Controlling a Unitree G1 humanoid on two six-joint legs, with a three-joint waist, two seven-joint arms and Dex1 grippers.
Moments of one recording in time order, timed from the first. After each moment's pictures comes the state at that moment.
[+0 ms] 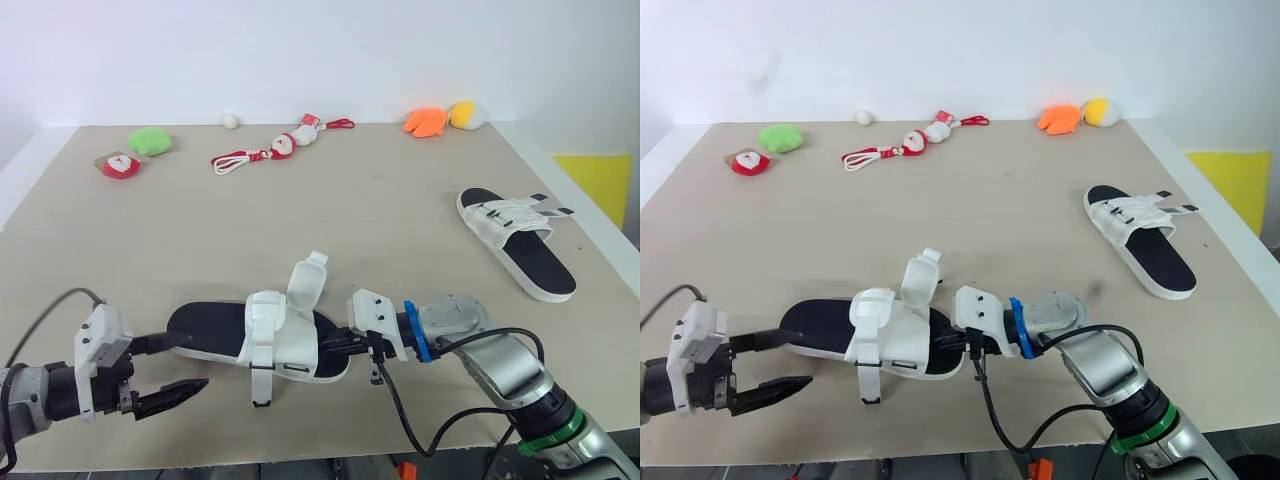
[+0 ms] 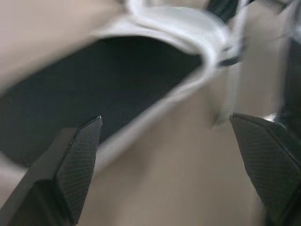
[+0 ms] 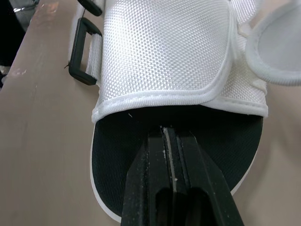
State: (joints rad) left arm 0.42 0.88 0.43 -0.48 -0.65 0.36 -1.07; right arm -0.38 -0.64 0.40 -0.33 0.23 0.48 1.08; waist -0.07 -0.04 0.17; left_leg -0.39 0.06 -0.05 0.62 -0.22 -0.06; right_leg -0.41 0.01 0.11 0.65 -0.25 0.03
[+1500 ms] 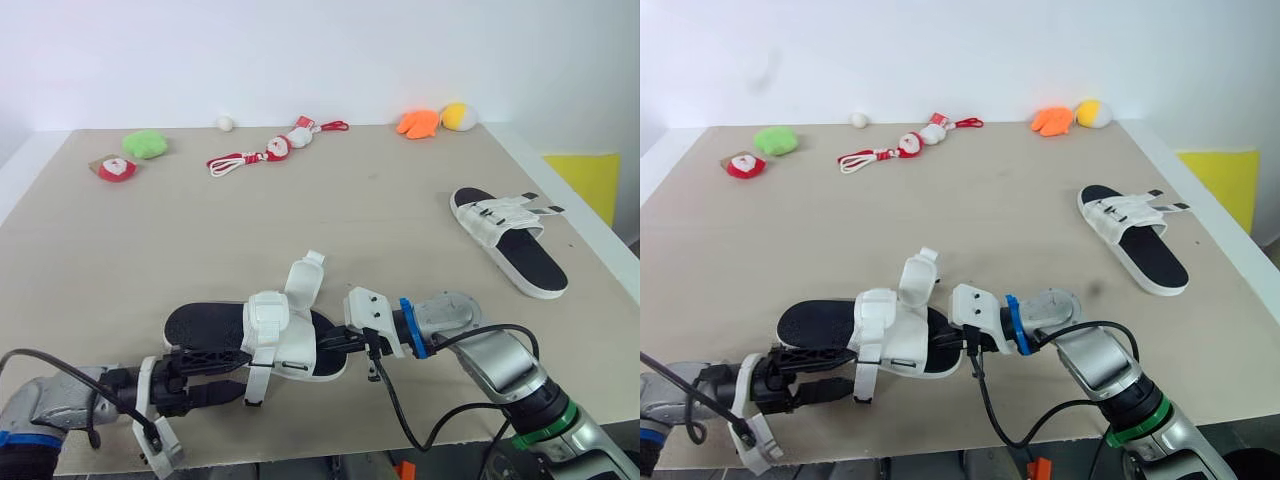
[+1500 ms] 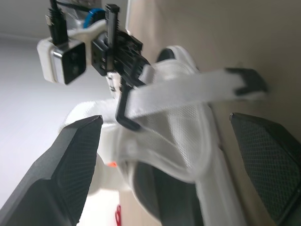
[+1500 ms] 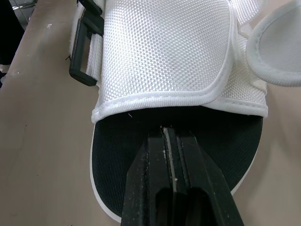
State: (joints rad) left arm -0.03 0.70 0.19 0.21 0.62 -1.61 -0.43; right arm -0.41 -0.63 0.42 -0.30 0.23 0.49 1.09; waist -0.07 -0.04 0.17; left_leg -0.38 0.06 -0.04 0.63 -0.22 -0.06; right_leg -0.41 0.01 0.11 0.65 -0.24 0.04
